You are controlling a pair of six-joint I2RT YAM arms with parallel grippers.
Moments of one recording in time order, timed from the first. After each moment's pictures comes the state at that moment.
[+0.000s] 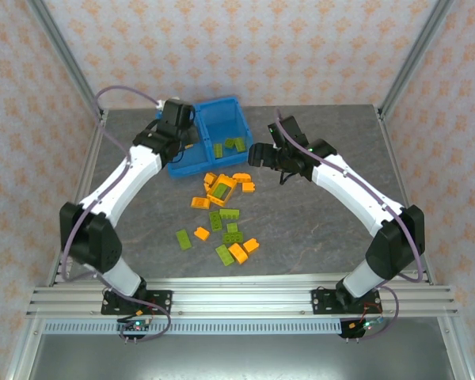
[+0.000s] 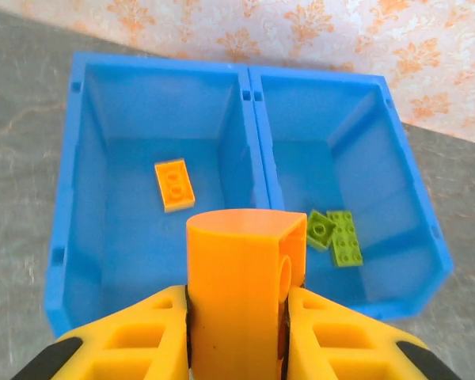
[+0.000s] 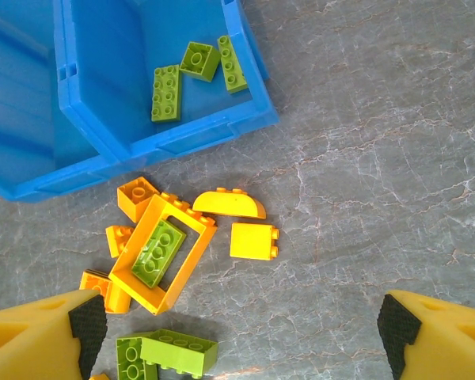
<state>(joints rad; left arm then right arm) -0.31 1.67 1.53 -0.58 -0.29 -0.53 0.57 1.57 1.45 -0.74 0.05 0.57</state>
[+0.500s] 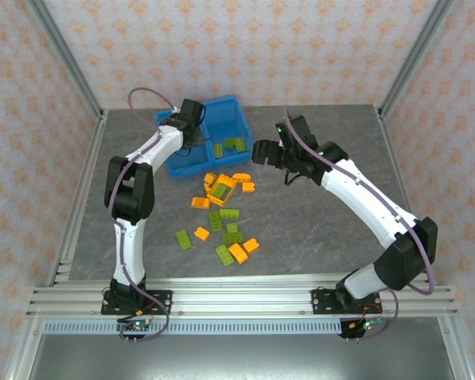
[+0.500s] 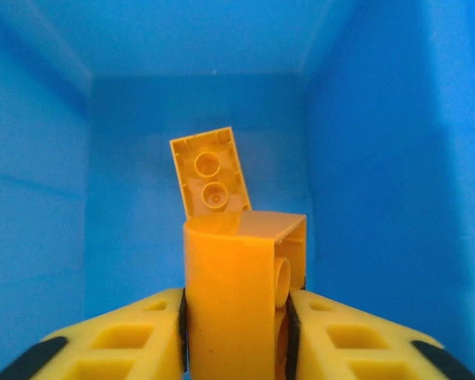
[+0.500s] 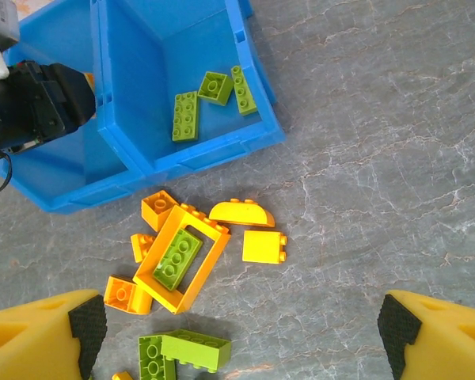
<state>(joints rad) -0.22 2.16 1.80 -0.65 -0.28 -0.50 0.57 1.48 1.43 -0.75 0.06 0.59</state>
